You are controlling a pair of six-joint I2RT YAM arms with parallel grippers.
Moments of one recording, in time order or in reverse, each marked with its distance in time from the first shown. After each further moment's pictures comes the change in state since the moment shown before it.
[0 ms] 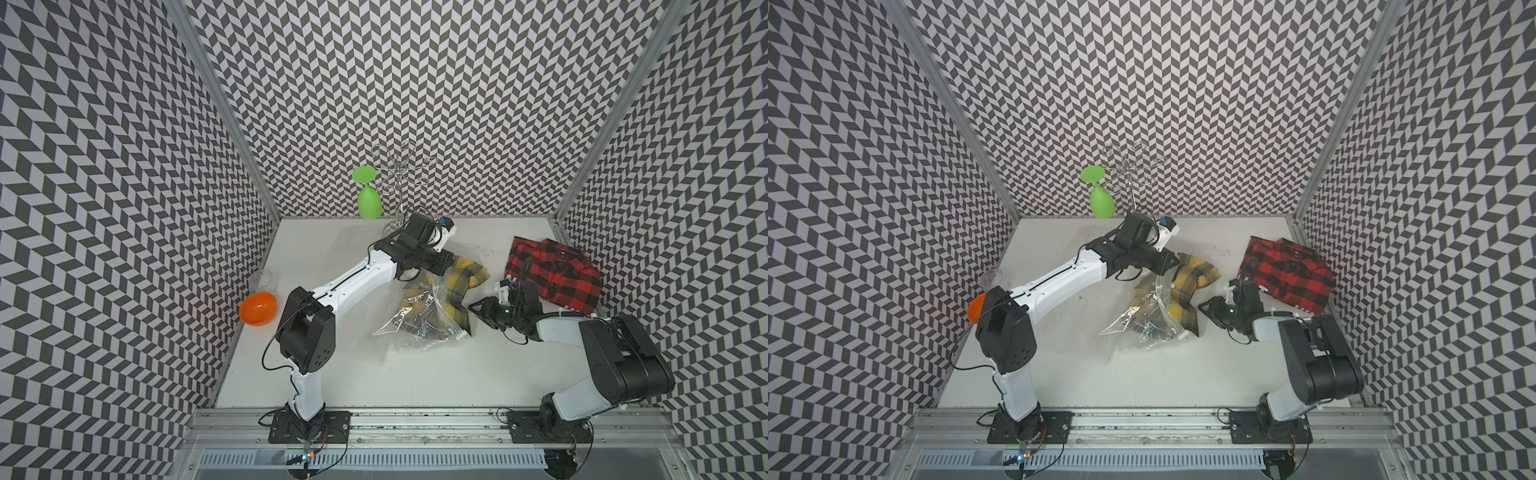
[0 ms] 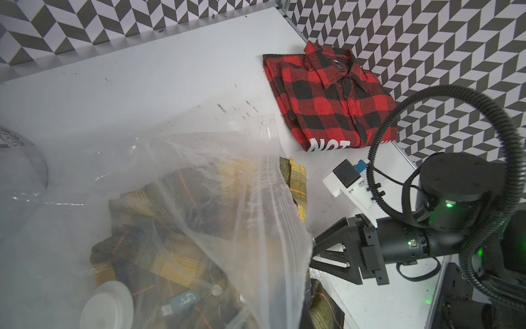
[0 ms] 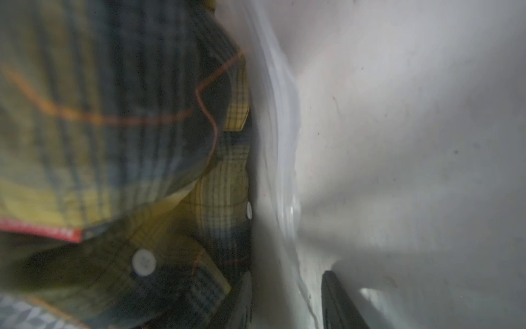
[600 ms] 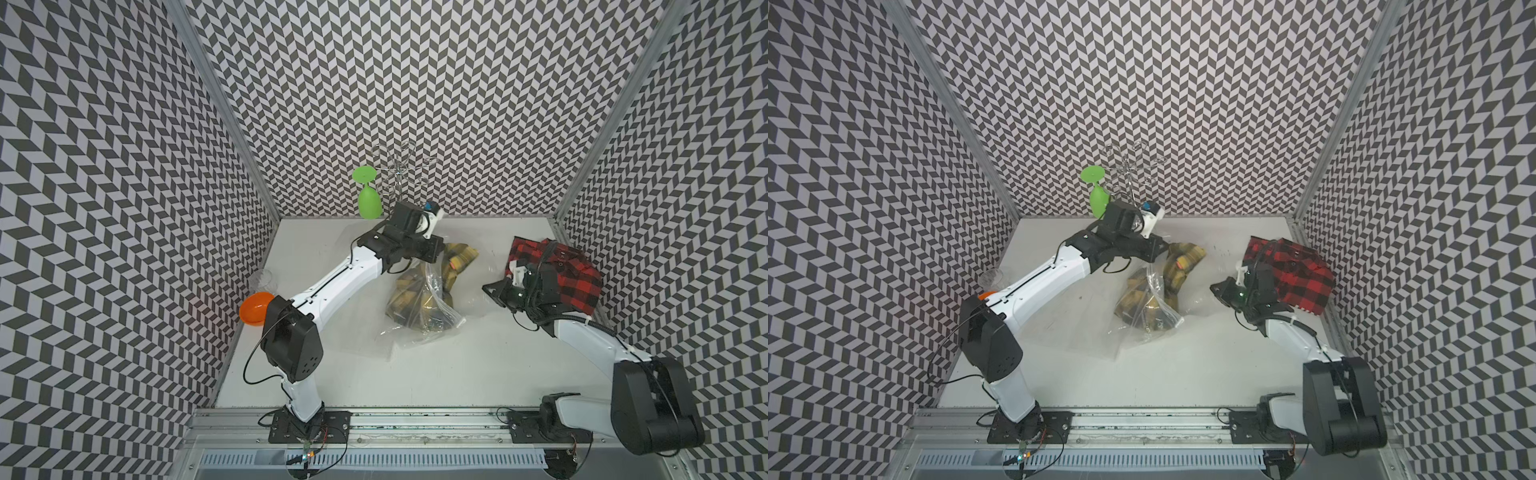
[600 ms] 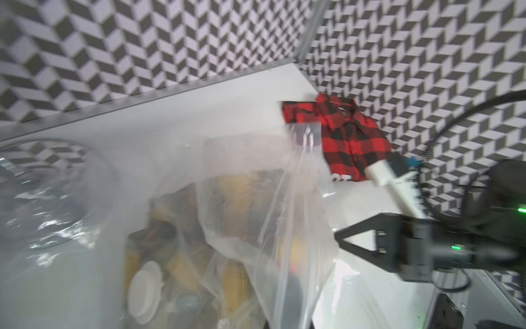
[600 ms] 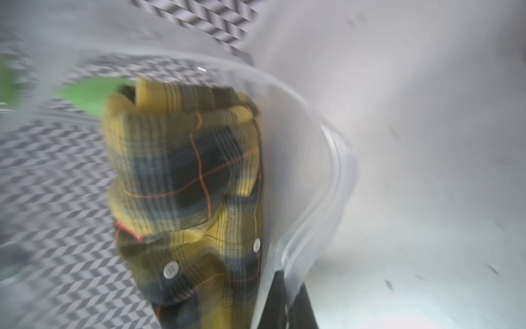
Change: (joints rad) left arm -0.005 -0.064 0.056 -0.007 -0.031 -0.060; right arm -0.055 -0.243 0.106 -0.277 0.087 -0.026
